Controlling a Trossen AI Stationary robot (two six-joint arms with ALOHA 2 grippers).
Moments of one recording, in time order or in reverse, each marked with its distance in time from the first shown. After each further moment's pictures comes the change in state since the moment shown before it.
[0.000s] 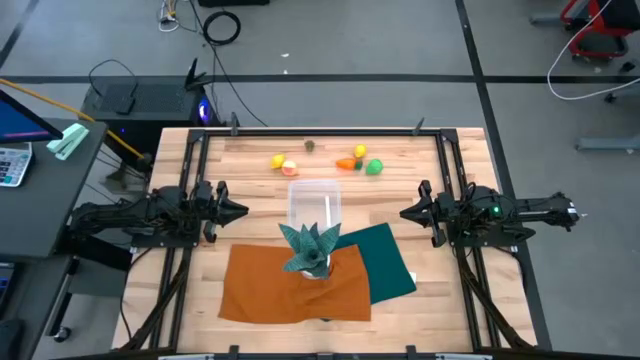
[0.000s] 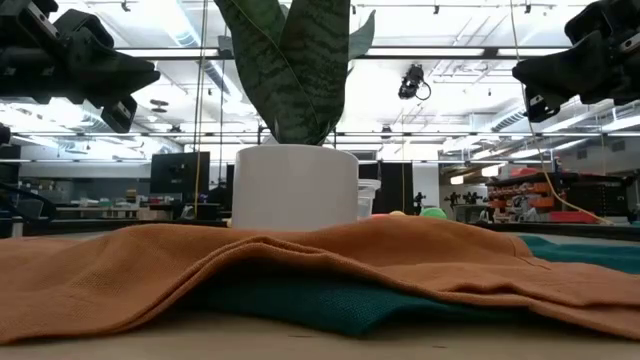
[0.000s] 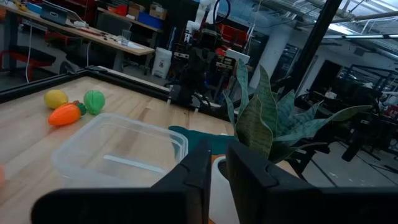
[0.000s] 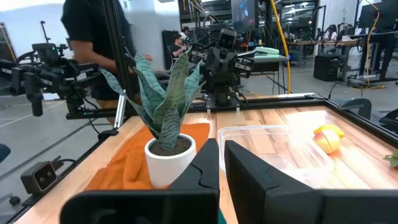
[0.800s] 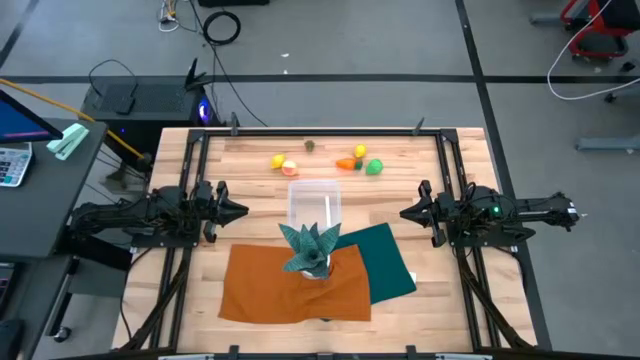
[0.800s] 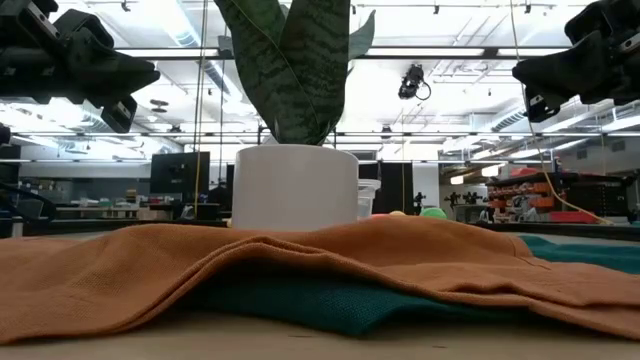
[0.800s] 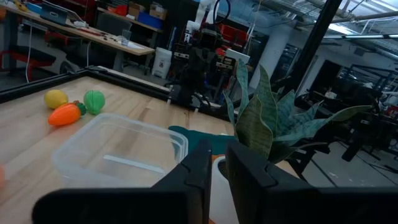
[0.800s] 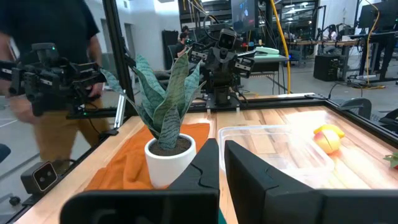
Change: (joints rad) left arm 0.000 0.000 0.000 0.000 0.000 0.000; right arm 0.000 0.000 0.000 0.000 0.000 0.000
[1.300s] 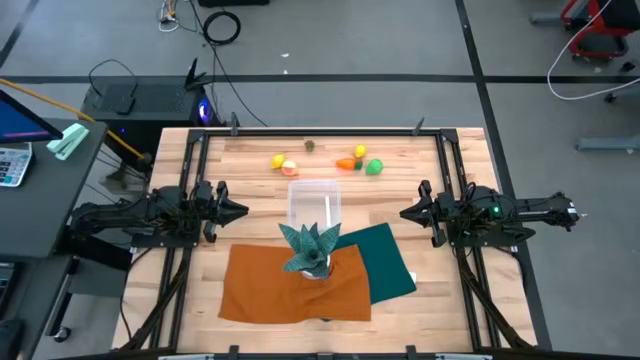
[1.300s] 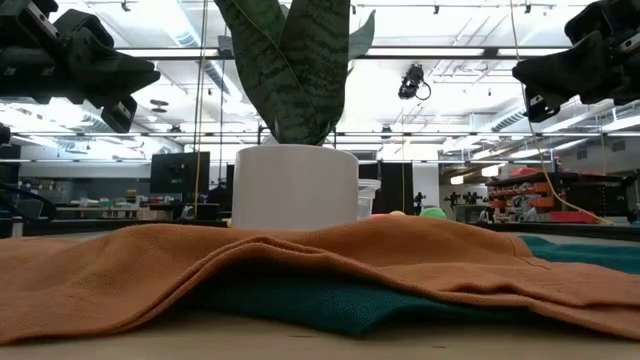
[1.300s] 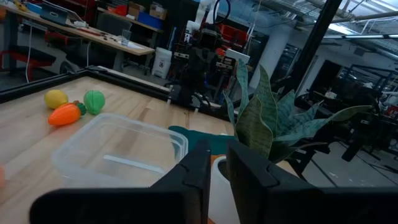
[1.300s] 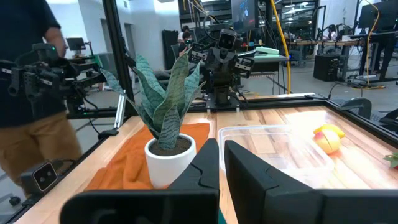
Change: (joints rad) left arm 0.000 0.000 0.000 0.000 0.000 0.000; right arm 0.000 0.000 0.000 0.000 0.000 0.000
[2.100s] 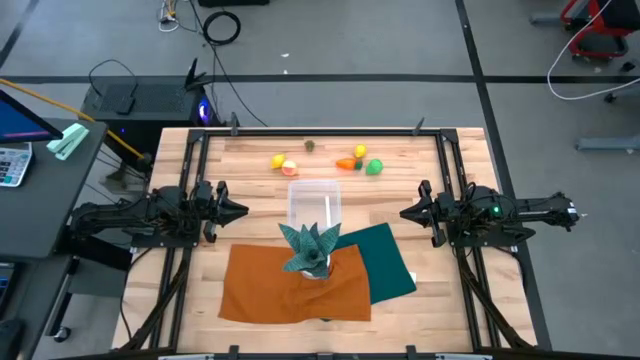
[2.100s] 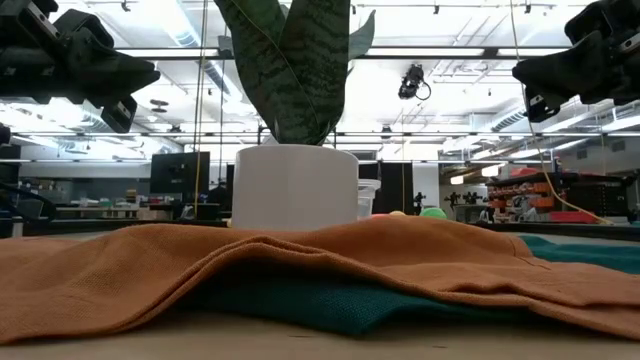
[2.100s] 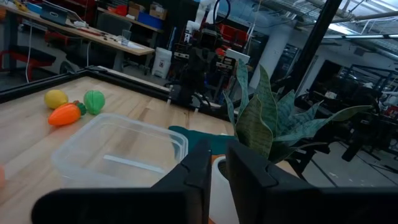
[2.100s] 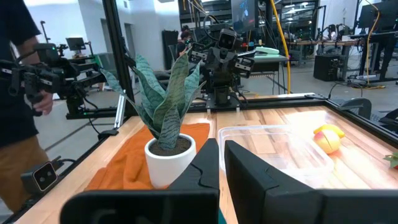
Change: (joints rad) left arm 0.000 0.000 0.000 0.000 0.000 0.000; right arm 0.000 0.000 0.000 0.000 0.000 0.000
